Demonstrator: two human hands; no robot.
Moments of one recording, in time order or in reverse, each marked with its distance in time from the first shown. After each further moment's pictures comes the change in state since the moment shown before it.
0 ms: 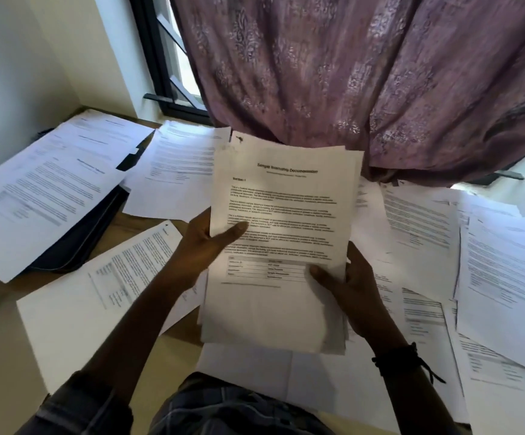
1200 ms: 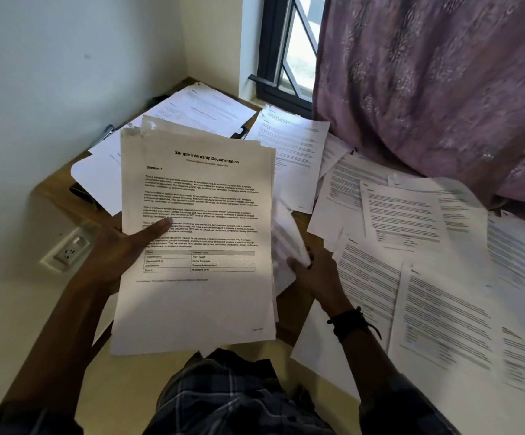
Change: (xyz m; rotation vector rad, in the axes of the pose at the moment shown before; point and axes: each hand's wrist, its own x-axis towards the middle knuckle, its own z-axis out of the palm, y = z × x) left_hand -0.116 -0.006 -0.255 -0.070 0.430 -0.171; right_hand 0.048 0.045 0.221 -0.588 -0.138 0.112
